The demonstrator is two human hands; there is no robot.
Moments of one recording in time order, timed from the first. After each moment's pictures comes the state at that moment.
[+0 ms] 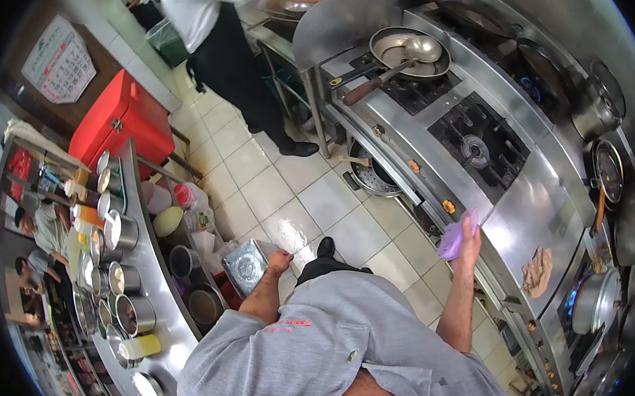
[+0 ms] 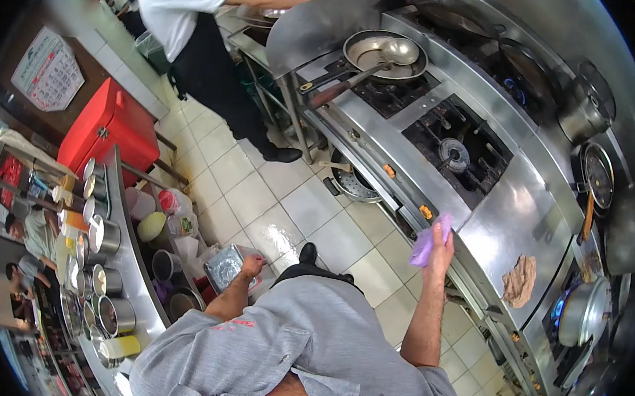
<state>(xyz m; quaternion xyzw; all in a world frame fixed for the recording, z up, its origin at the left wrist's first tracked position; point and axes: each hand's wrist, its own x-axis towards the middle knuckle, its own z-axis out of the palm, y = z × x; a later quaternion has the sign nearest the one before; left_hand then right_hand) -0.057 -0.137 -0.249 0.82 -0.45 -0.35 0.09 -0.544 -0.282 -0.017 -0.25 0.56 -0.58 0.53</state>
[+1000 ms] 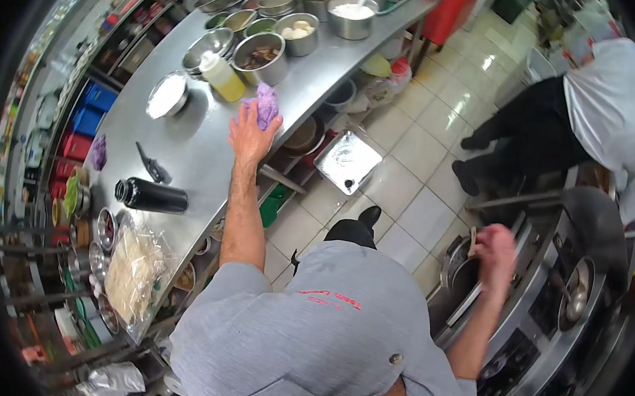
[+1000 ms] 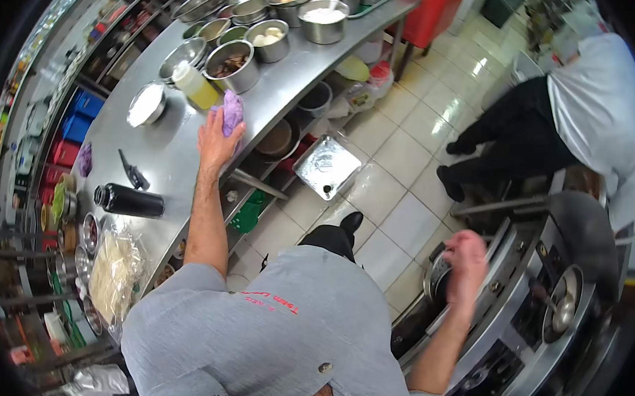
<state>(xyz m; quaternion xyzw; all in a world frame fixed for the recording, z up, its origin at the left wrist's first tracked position) -0.018 0.114 0.052 0.93 0.11 0.09 0.34 -0.214 -0.336 0.085 -0.63 0.21 -0.10 0.74</state>
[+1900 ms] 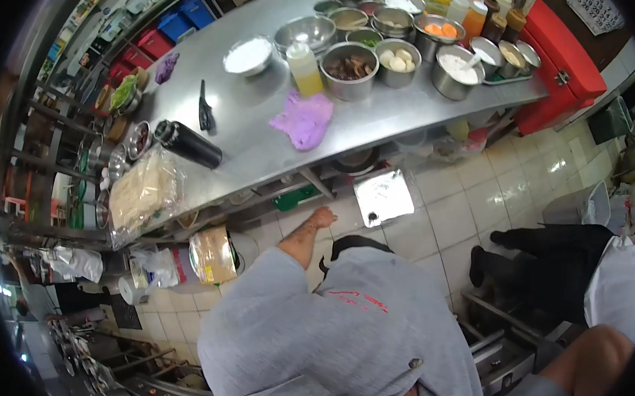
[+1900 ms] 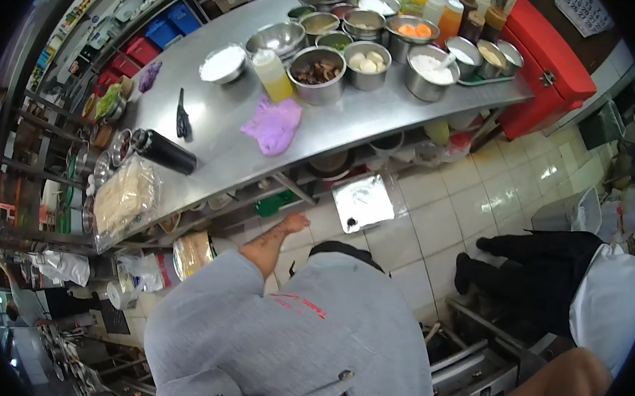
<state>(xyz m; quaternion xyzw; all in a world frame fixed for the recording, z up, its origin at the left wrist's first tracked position) -0.091 0.107 -0.303 0.97 -0.12 -0.19 0.12 -0.035 -0.248 0.406 -0.52 -0.68 -0.30 0.42</state>
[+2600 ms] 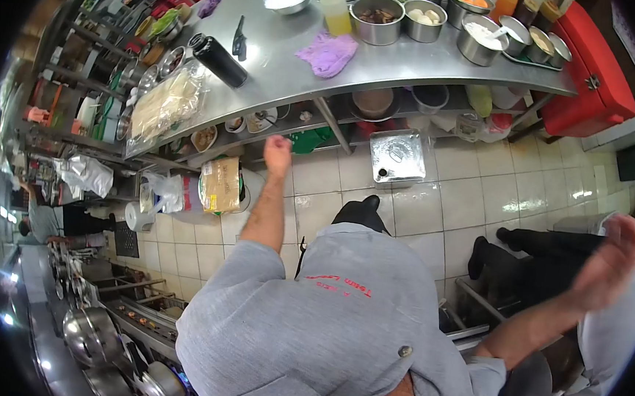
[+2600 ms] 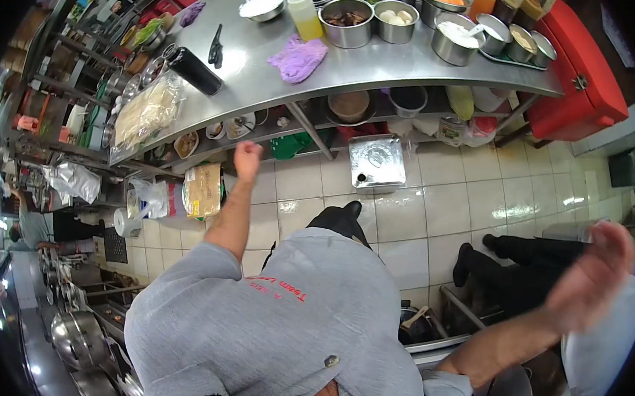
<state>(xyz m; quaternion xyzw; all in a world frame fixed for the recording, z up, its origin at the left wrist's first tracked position) -0.197 0.100 -0.137 0.71 0.50 0.36 0.34 0.072 -0.467 0.227 -0.59 -0.35 -0.11 0.72</state>
